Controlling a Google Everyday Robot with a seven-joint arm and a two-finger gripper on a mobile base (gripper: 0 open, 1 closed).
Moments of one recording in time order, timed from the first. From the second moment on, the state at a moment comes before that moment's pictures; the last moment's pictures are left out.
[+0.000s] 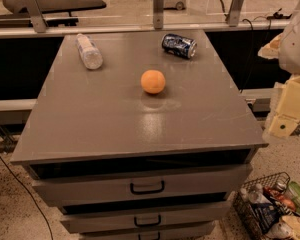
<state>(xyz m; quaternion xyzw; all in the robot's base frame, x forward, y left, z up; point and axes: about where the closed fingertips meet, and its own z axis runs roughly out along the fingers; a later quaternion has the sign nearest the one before) 0.438 -0.217 0.976 -0.60 0.78 -0.03 0.16</state>
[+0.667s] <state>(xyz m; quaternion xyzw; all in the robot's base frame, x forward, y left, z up) 0.447 -0.216 0.975 -0.60 0.78 -0.03 0.17</state>
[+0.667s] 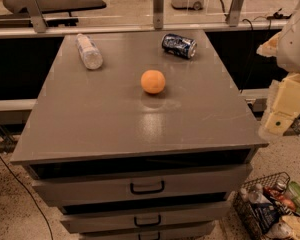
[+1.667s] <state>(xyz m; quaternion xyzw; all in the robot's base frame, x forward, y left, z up) 0.641 -0.216 0.965 -0.56 0.78 -0.02 0.29</state>
